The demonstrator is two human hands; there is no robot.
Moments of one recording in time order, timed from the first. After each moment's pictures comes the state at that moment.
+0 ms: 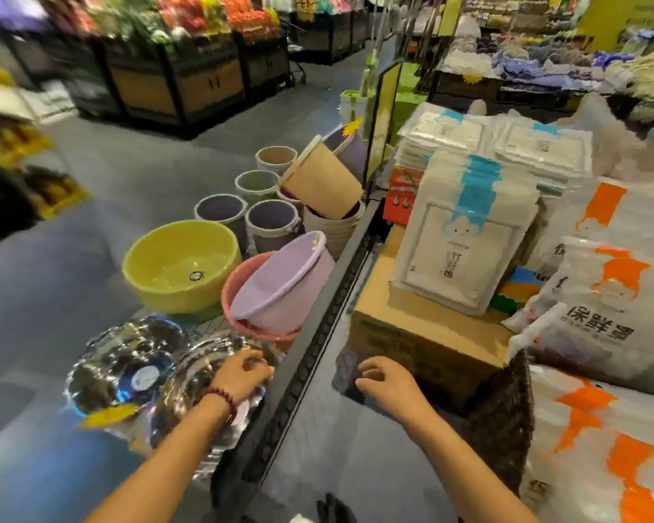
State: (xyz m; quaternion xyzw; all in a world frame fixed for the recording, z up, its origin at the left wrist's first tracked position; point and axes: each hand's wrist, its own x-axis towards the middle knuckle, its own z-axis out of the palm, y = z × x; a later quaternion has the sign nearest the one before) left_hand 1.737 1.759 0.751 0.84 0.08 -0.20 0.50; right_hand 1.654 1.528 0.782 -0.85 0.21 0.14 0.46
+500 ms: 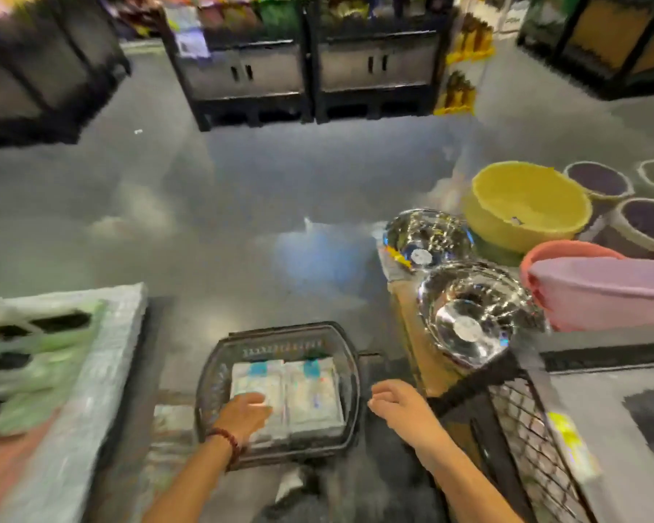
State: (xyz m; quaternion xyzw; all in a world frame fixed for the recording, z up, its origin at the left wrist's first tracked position) left_hand 1.232 1.934 0.691 0.58 0.58 -0.04 0.57; right_hand 1.438 1.759 0.718 -0.78 -0.18 0.48 0.36
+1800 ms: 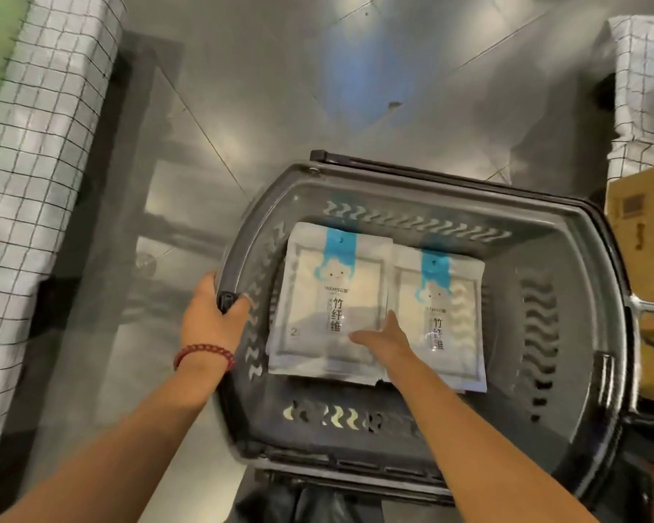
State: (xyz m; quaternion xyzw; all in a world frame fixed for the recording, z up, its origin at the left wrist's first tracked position) left_hand 1.050 2.164 0.238 0.56 0.72 0.13 0.39; right_hand 1.254 2.065 0.172 -0.79 -0.05 0.59 0.16
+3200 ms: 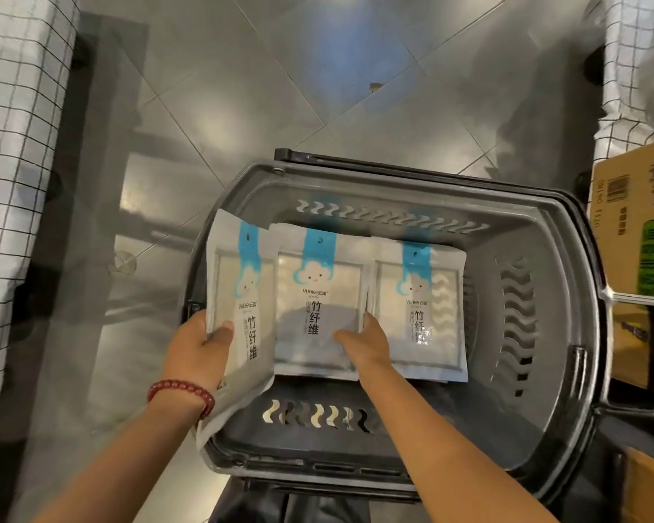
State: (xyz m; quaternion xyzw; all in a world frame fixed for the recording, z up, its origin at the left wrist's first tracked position) left_hand 1.066 2.140 0.265 0.47 0.74 0.05 0.48; right_hand 1.243 2.059 0.179 -0.81 -0.02 0.56 0.18
